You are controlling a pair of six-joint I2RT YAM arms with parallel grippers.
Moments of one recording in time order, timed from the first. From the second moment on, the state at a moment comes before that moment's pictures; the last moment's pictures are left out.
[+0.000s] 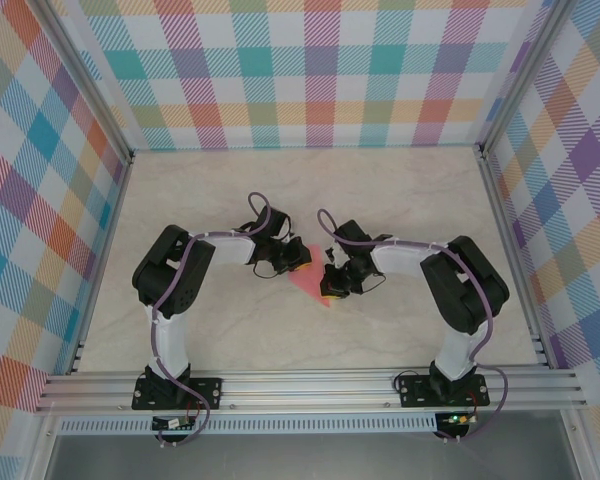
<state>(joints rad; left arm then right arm) -0.53 1.98 1.09 -0.07 0.52 -0.86 0.61 1.80 0.96 -0.44 -0.51 0.59</state>
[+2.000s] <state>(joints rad) -0.61 1.94 0.96 0.07 0.61 -0.75 0.62 1.79 0.94 -0.43 -0.49 0.55</state>
